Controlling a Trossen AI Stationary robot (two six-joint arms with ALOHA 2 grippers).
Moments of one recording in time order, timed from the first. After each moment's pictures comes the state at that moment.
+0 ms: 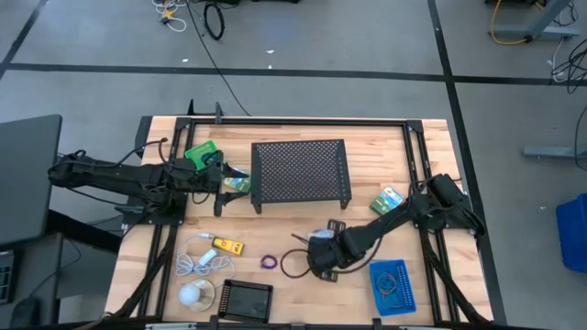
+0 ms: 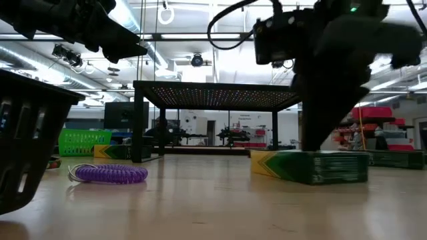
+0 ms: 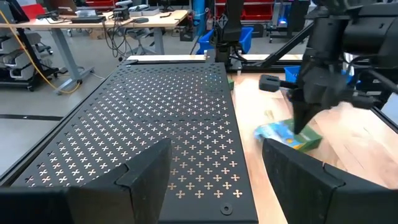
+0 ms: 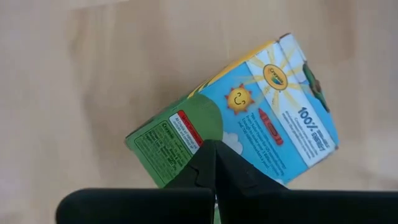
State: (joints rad) left arm -0.05 0.66 0.37 0.09 -0.16 0.04; right arm 0.46 1.98 1.35 -0.79 0.22 0.62
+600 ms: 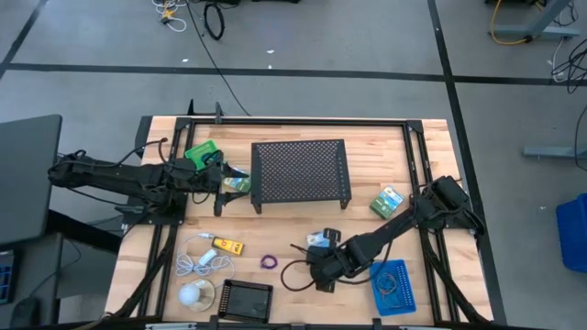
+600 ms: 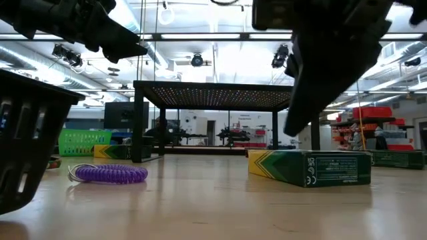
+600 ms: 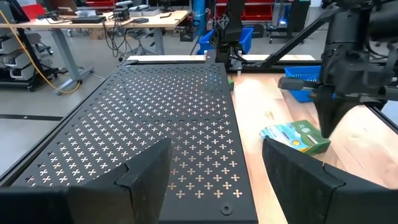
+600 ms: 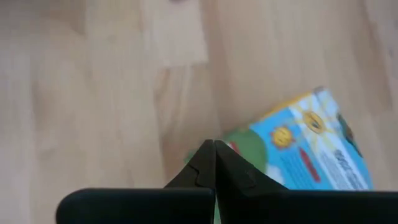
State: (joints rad) left arm -0.05 0.66 0.37 0.09 -0.16 0.04; right arm 0.54 1.95 1.35 -0.59 0.28 0.63
